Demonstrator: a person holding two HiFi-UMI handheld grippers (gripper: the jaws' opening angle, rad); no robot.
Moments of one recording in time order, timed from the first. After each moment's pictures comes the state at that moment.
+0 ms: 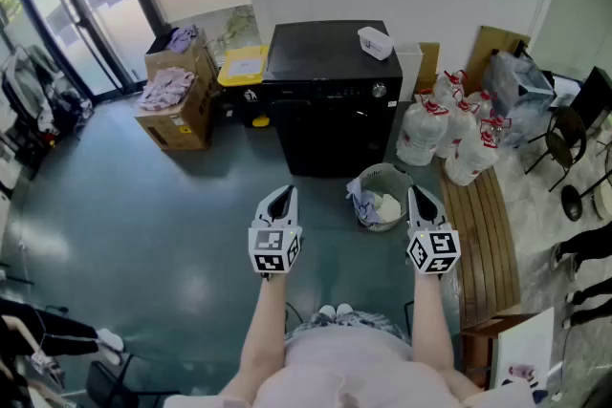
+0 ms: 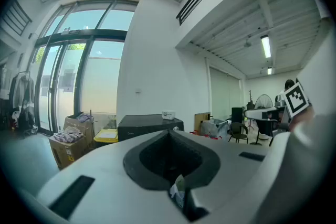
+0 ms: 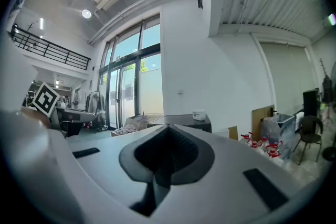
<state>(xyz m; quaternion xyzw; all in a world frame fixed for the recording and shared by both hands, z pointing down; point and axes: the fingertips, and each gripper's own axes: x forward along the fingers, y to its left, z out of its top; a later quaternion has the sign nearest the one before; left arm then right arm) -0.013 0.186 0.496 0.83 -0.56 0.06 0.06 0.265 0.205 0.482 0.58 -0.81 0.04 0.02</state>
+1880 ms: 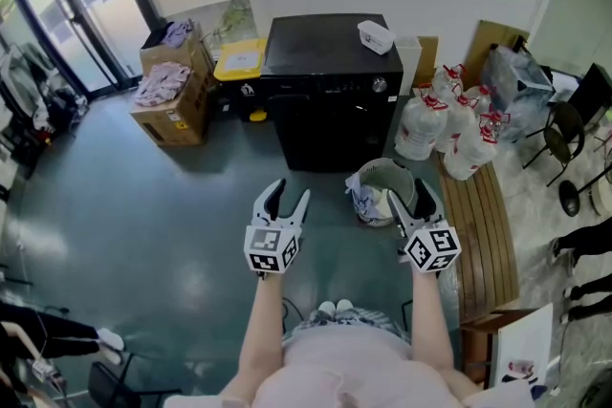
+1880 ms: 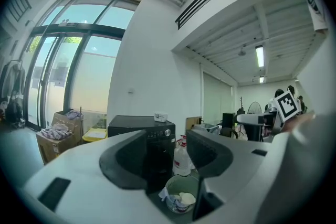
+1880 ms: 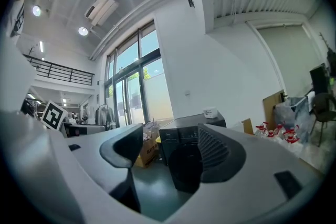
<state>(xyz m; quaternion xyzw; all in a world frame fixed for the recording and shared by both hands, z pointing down) -0.010 0.180 0.492 0.86 -0.51 0.03 0.06 0.235 0.197 0.481 0.54 -0.83 0.09 -0.05</state>
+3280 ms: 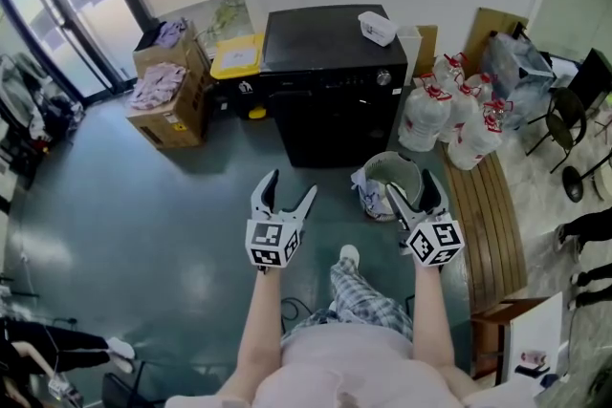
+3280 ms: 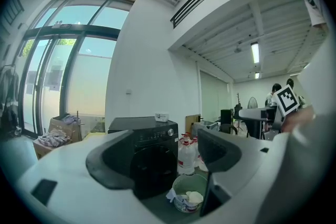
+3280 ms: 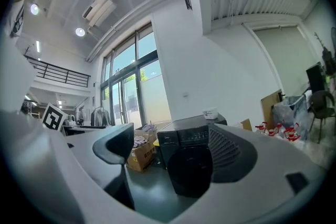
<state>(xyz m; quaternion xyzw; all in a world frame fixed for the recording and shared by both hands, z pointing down) -0.034 0.143 0.500 0.87 -0.50 0.04 0.04 0.209 0.170 0.487 0.56 -0.82 0.08 -0.06</state>
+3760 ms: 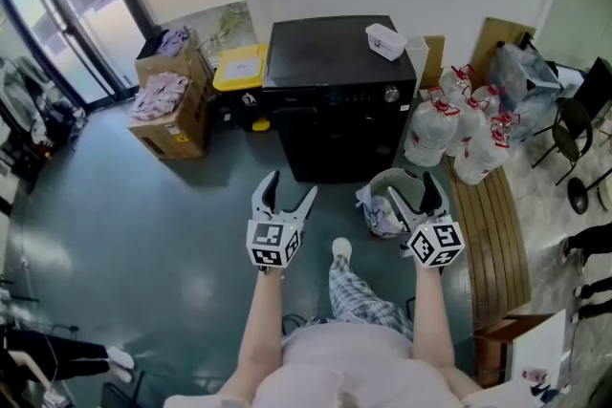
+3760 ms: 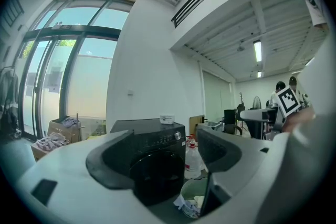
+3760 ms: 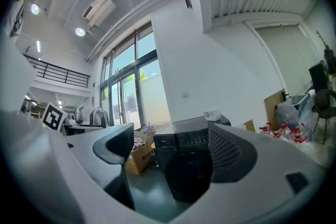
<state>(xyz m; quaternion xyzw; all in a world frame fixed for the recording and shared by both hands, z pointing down) -0.040 0.067 0.505 0.86 -0.50 0.04 0.03 0.207 0.094 0.498 0.56 -0.82 0.08 -0.07</state>
